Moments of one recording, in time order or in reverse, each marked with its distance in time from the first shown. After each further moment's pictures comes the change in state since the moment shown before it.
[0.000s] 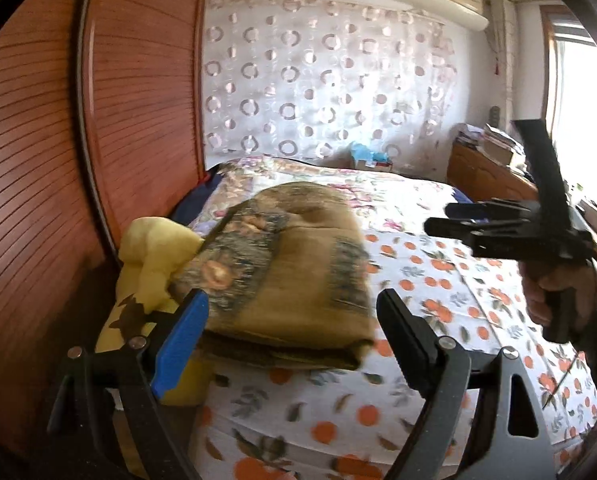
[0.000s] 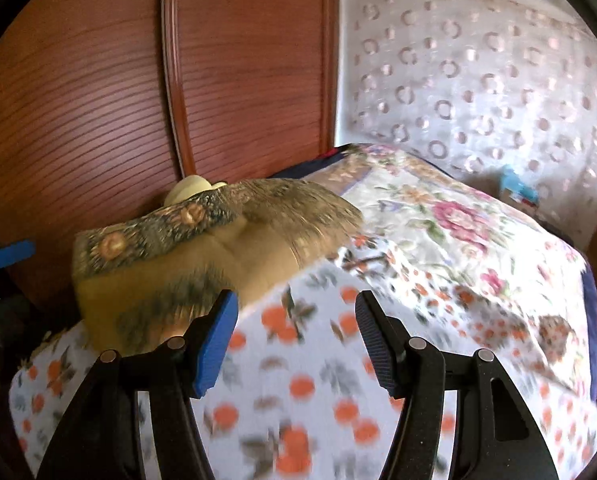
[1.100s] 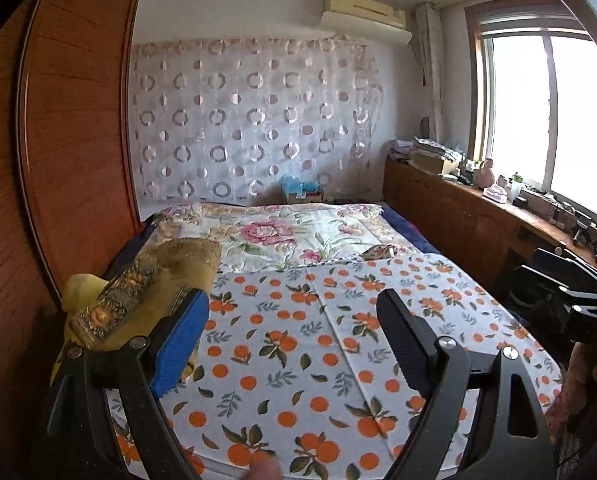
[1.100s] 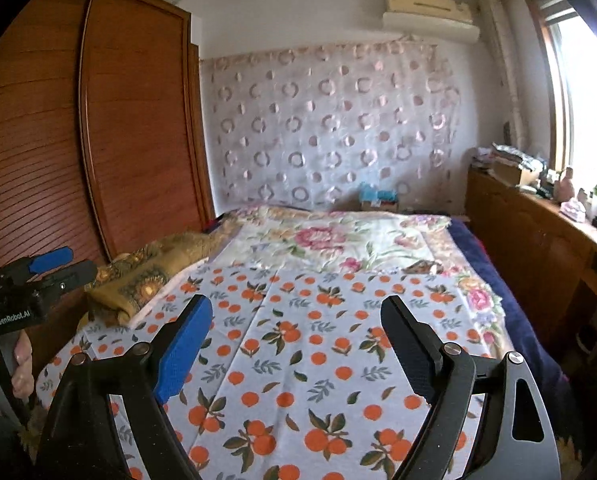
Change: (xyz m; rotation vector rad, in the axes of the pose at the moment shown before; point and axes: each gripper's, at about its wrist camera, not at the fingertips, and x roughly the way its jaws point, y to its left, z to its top) left arm -0.081 -0.145 0.018 0.118 -0.133 -0.165; right arm -0.249 0.100 -0.145 0.283 -0.280 -0.387
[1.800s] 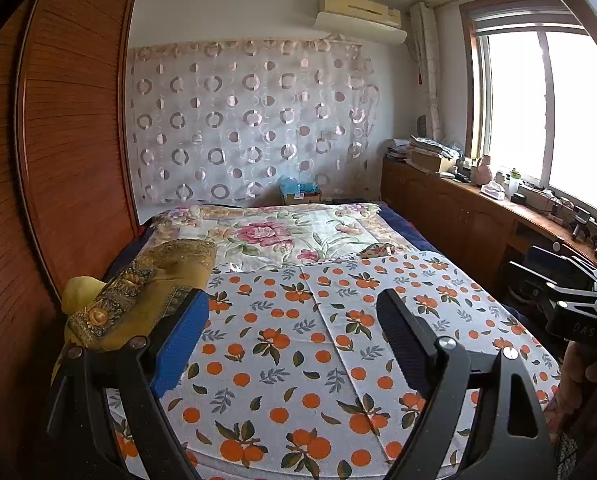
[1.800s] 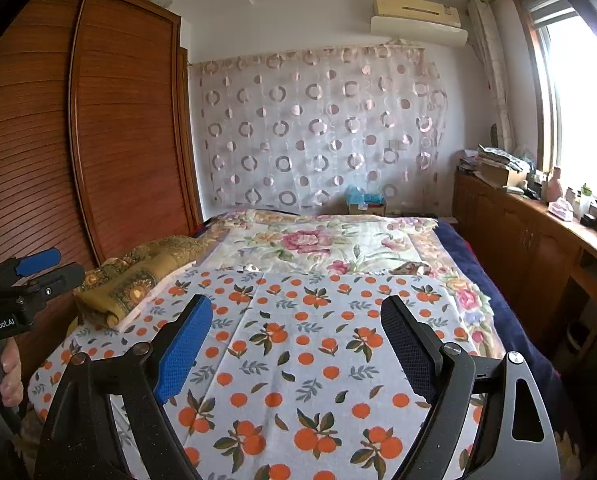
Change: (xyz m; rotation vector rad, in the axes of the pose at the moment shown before) left arm -0.001 -0.012 -0.002 0.021 0.001 0.001; right arm -0.001 -0.004 -0.012 0.010 0.004 -0.028
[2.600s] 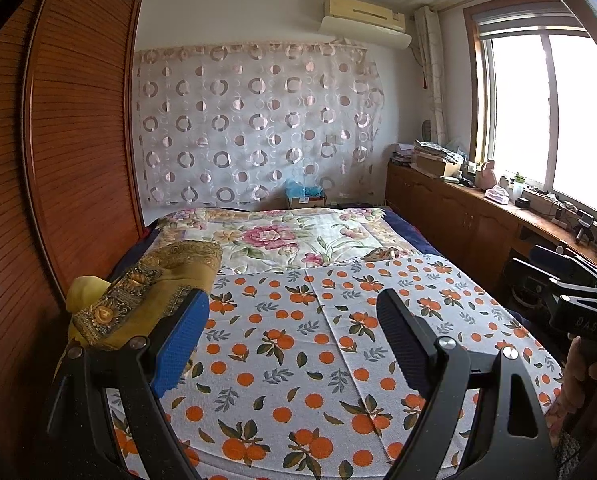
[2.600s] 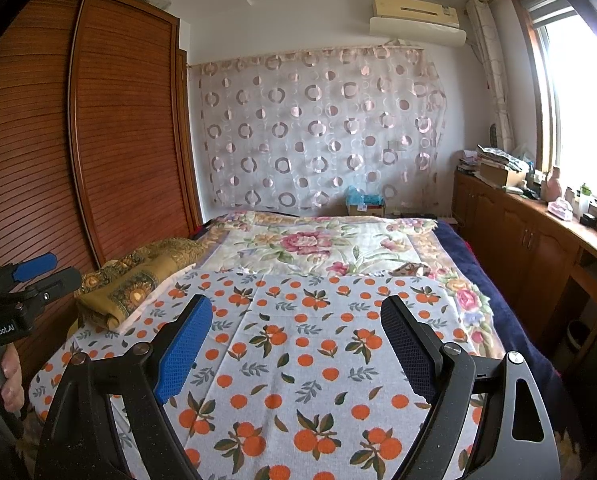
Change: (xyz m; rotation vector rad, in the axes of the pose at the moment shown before) left arm -0.003 0.006 -0.003 -0.007 -0.010 0.016; right arm 0.003 -0.013 0.004 -0.003 -0.003 0.004
